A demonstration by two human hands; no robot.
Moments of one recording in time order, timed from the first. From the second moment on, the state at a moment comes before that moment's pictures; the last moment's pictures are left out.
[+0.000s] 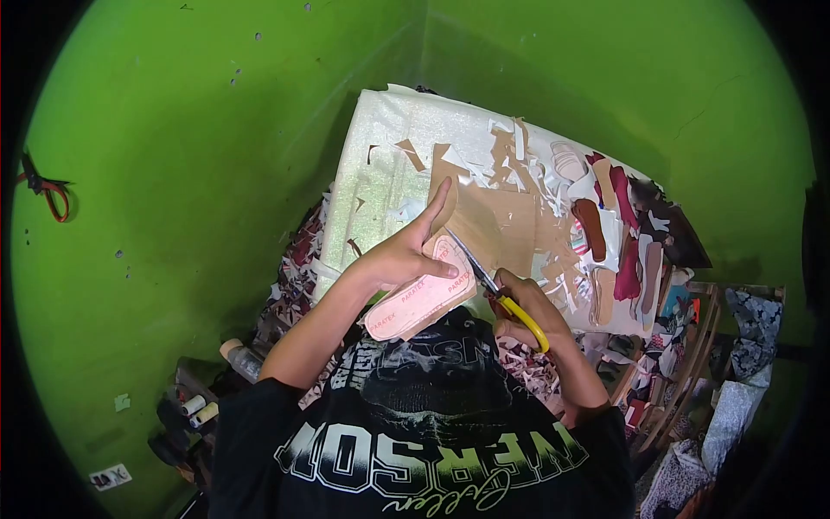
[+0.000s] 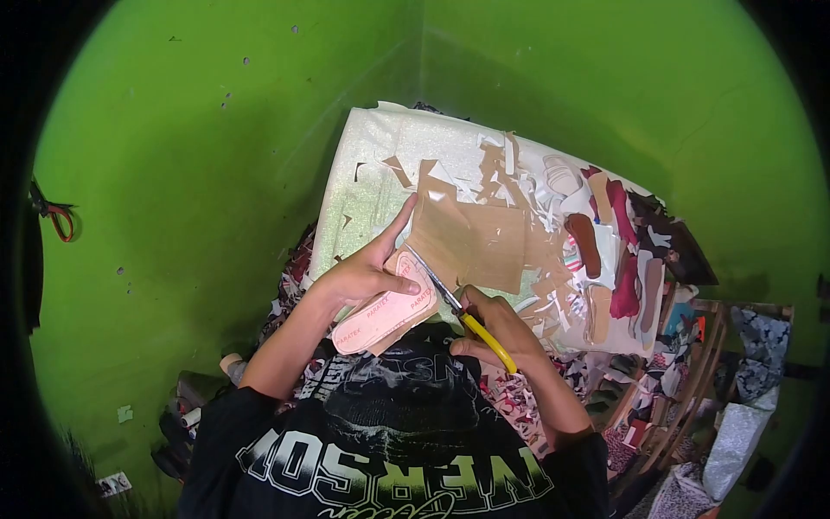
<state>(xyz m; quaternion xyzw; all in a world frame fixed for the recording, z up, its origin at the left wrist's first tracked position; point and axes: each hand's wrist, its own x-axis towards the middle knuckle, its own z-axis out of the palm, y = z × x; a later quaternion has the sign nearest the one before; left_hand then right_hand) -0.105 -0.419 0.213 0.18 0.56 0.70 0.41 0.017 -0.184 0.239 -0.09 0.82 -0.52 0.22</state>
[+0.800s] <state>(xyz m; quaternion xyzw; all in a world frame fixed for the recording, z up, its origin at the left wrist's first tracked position) -0.115 -0.424 0.214 0.21 0.51 0.63 0.54 0.013 -0.181 0.219 -0.09 0.79 -0.56 0.24</state>
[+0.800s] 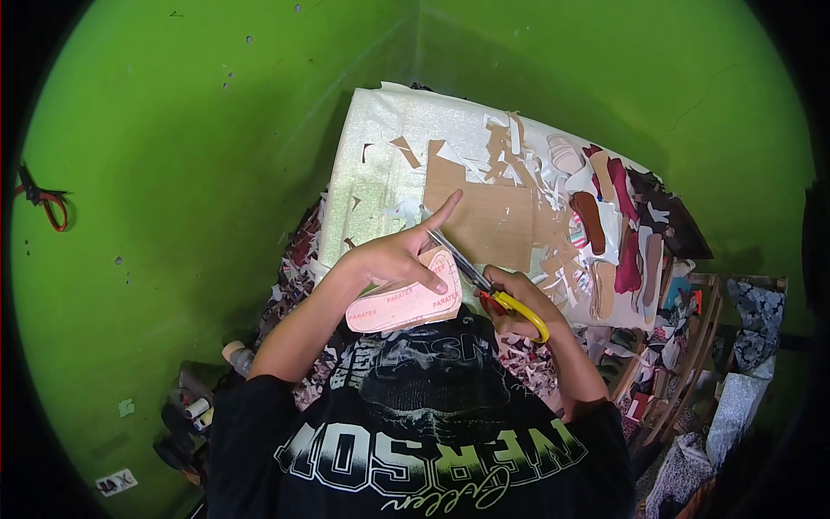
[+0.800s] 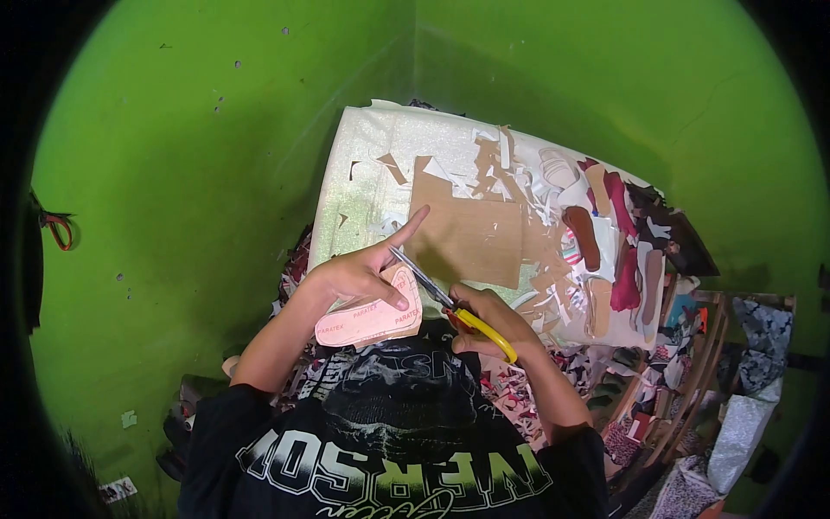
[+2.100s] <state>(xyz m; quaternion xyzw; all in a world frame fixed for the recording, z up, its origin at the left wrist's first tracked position) -0.084 -0.417 0.175 -0.05 0.57 0.81 0.11 0.010 -0.239 0.165 0.20 0.63 -0.74 -0.13</state>
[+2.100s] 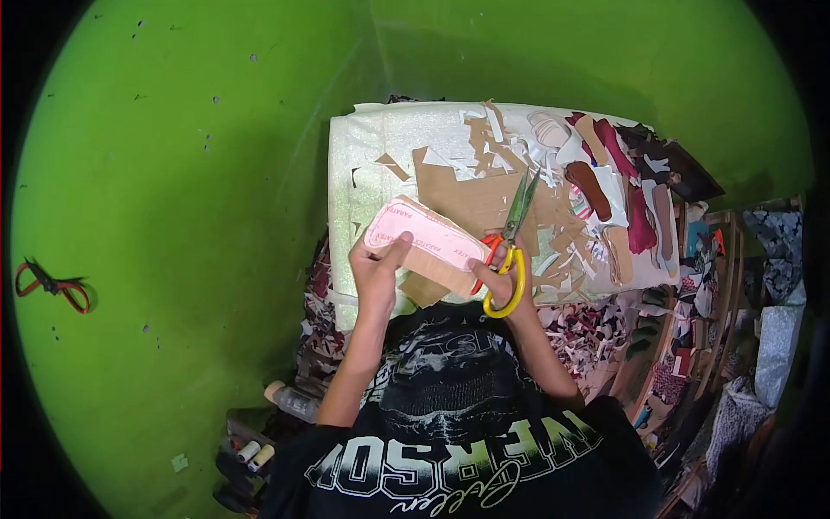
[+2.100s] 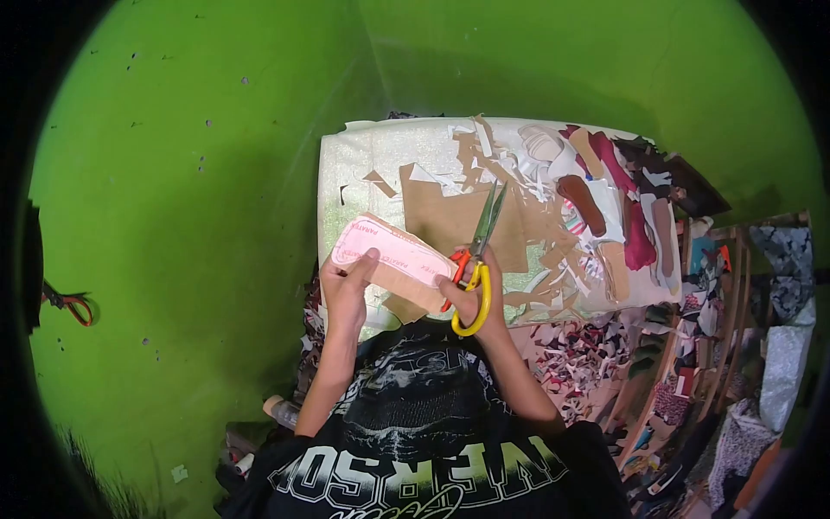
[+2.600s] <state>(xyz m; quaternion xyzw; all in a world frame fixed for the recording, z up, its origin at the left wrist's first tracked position) -0.071 -0.422 0.177 0.05 0.51 0.77 0.38 -0.023 -0.198 0.202 0.14 0.63 -0.74 -0.19</state>
